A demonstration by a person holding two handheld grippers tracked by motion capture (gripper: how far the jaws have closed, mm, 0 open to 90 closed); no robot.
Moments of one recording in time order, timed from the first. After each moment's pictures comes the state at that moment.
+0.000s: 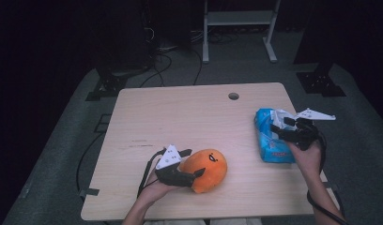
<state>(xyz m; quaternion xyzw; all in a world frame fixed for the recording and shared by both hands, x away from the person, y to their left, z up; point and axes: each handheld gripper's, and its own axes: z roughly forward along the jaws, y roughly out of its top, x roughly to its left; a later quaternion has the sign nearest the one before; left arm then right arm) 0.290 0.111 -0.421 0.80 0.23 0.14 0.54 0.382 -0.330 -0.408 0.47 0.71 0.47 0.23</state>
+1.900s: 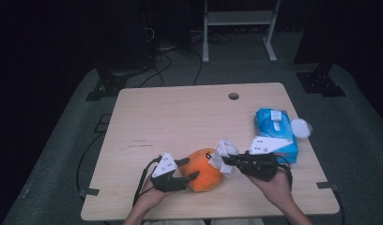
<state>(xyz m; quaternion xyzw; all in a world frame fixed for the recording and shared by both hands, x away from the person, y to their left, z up) 0.279 0.126 -0.442 0.80 0.24 0.15 0.53 0.276 -0.178 -0.361 0.23 0.82 0.52 0.10</state>
